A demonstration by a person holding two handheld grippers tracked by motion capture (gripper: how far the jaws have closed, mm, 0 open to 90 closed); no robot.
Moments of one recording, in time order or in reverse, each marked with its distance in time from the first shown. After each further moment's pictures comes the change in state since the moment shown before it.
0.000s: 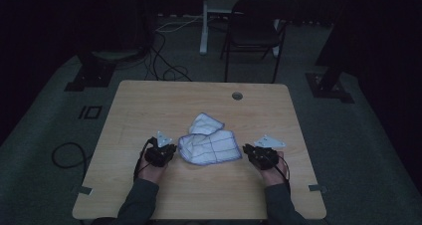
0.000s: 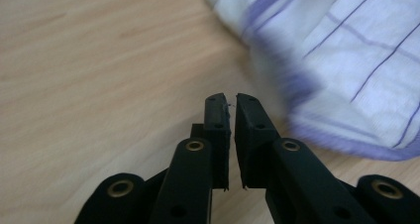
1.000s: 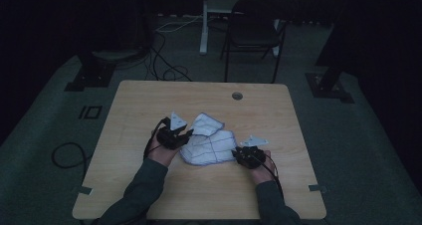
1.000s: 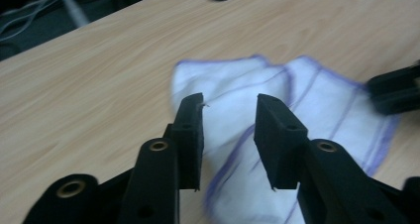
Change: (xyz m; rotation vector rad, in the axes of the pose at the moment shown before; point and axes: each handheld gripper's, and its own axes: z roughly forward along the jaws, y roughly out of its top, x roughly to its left) left arm -0.028 0.087 -0.008 -0.122 -0.102 0.160; right arm 0.012 -0.007 0.046 0.109 0.051 -0.025
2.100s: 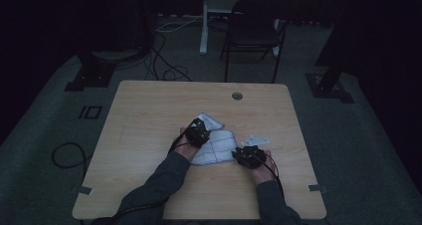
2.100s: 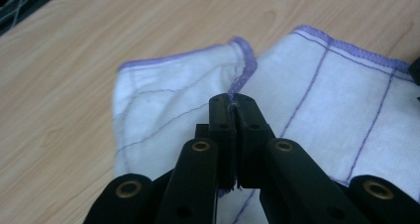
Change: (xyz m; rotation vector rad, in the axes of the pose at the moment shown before) left arm -0.035 0.011 0.077 0.154 0.055 0.138; right arm -0.004 -0.001 0.000 0.010 0.036 0.020
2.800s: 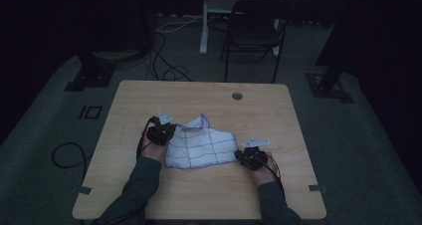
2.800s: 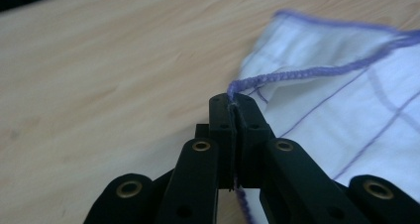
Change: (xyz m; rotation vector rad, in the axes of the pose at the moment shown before) left arm 0.082 -0.074 -0.049 -0.034 0.103 -0.316; right arm 0.002 -0.002 -0.007 0.034 -0.009 0.002
